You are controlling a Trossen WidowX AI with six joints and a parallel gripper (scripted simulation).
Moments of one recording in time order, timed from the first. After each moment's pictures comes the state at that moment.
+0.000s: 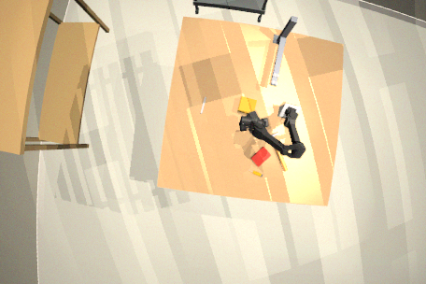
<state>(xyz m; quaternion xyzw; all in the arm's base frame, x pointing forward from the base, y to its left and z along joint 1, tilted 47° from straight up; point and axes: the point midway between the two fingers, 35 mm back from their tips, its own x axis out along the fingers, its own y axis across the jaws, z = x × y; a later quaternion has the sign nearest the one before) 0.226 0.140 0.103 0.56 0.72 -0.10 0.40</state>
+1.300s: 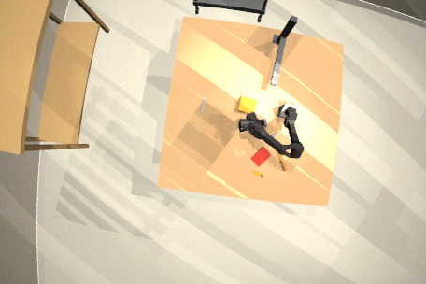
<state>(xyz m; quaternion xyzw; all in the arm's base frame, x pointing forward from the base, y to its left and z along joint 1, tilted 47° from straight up) 0.222 0.168 0.078 0.56 0.72 -0.10 0.39</state>
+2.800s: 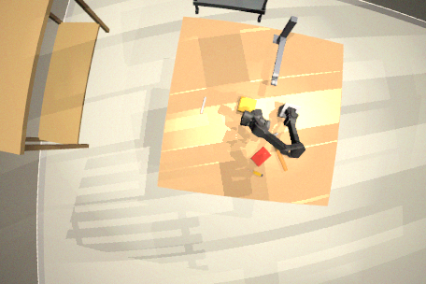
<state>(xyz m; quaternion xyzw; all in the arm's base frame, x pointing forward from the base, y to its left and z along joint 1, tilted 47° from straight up) 0.229 0.105 0.126 0.62 0.69 -0.22 0.30</state>
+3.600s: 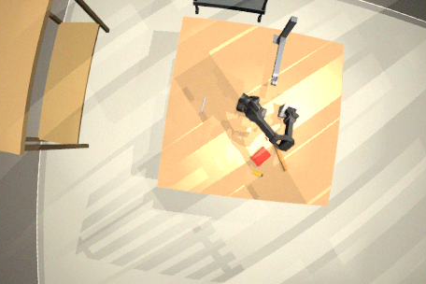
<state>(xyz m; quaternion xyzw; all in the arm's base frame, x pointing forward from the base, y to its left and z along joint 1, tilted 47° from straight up) 0.278 0.051 0.077 0.63 0.67 -0.27 0.27</state>
